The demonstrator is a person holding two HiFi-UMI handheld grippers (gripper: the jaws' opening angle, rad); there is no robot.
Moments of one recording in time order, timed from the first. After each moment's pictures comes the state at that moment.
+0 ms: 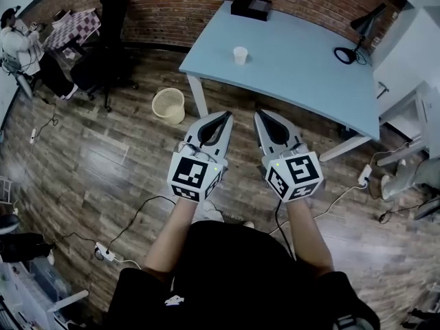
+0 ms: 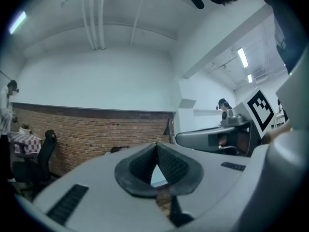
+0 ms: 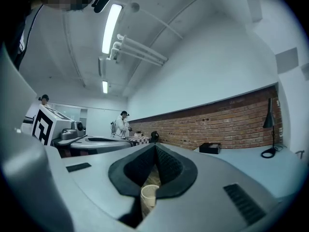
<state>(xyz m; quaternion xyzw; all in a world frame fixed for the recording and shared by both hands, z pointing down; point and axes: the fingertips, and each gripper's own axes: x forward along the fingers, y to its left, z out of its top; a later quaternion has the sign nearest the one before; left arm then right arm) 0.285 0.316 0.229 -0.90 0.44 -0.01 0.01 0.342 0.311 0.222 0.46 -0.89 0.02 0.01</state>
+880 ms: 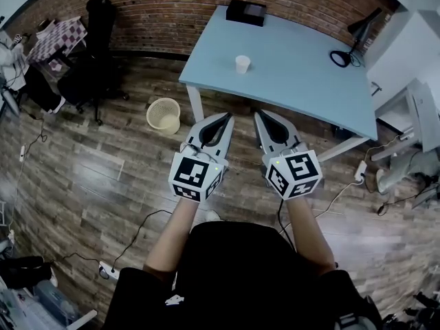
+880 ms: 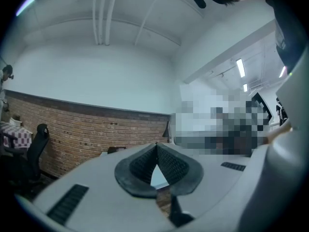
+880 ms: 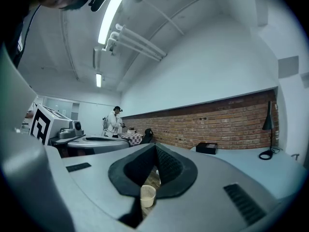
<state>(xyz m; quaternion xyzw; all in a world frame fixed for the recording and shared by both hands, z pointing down) 0.214 0.257 0.236 -0.92 0.40 0.01 -0.01 0.272 0.252 0.228 0.50 -0.86 0.02 0.03</state>
